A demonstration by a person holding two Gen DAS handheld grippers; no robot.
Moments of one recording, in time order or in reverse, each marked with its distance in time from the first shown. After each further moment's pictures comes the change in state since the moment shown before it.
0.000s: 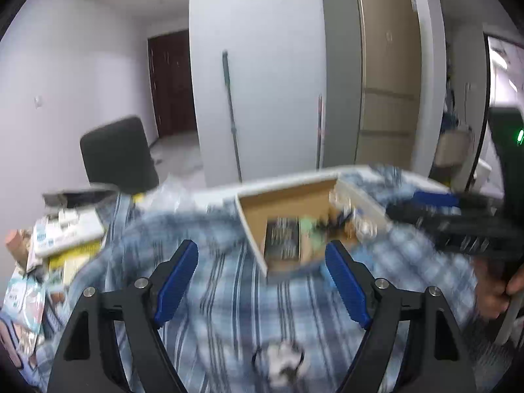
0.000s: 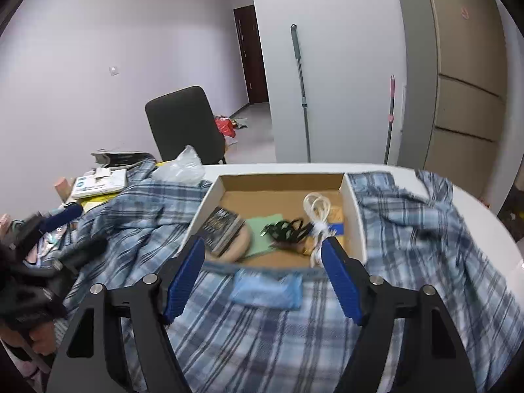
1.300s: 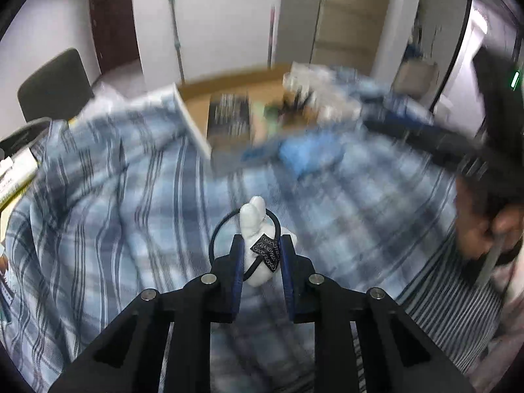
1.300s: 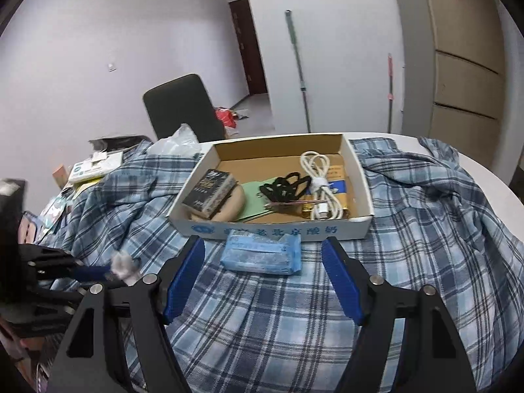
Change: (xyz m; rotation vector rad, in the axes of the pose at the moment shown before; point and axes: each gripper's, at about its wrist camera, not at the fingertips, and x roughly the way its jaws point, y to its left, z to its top) left arm 0.041 -0.015 -0.041 0.061 0.300 -0.235; right arm 0.024 -0.019 -0.043 0.037 0.032 0.006
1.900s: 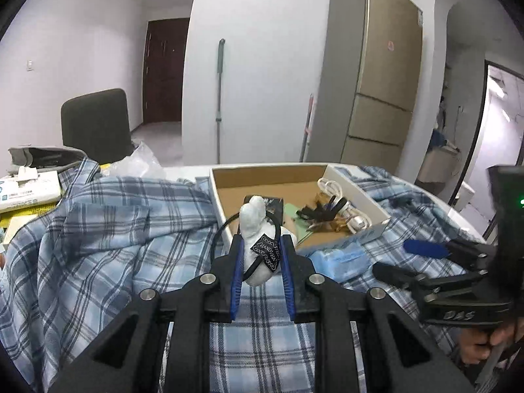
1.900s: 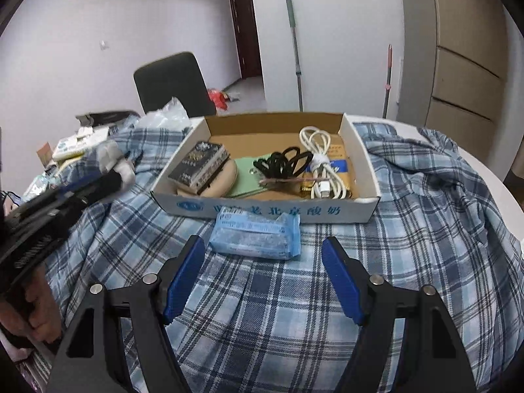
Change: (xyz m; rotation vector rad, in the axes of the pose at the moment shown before) left arm 0.007 0.017 0.013 -0.137 -0.379 0.109; right arm 0.027 0.010 -0.011 -0.047 0.096 -0.053
